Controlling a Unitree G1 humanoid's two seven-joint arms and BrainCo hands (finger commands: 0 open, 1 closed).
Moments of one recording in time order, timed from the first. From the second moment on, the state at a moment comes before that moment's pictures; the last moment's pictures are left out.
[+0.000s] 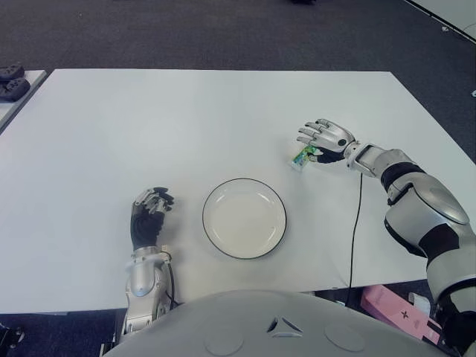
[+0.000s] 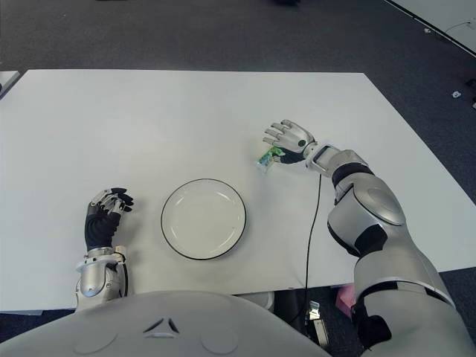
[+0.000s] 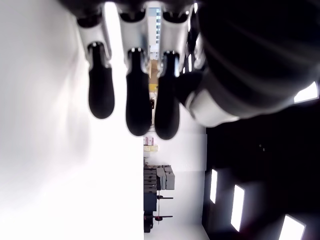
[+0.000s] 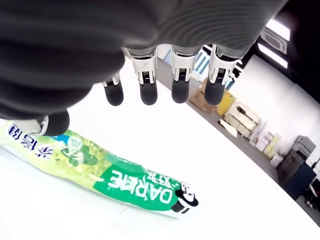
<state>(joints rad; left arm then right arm) 0.49 -0.07 0.07 0.05 0.01 -0.41 0.13 -0.93 -0.57 1.04 1.38 -1.25 -0.44 -0.70</state>
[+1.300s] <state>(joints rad) 0.54 -0.08 0.06 -0.02 0.00 -0.35 0.13 -0.92 -0.54 1.28 1.40 -1.40 -0.32 -0.70</state>
